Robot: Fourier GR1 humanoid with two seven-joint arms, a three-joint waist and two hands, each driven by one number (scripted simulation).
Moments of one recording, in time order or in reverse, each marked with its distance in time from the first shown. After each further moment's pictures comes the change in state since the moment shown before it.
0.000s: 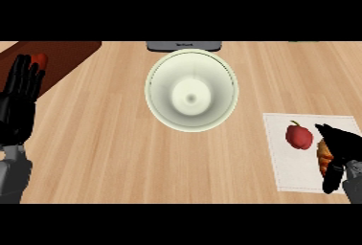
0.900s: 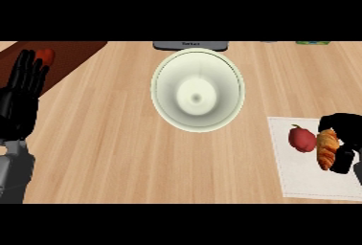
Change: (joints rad) left arm -0.037 -0.029 0.030 0.010 -0.023 -0.056 0.016; right arm -0.117 -0.044 -0.045 0.196 0.140 -0.130 -0.351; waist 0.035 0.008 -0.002
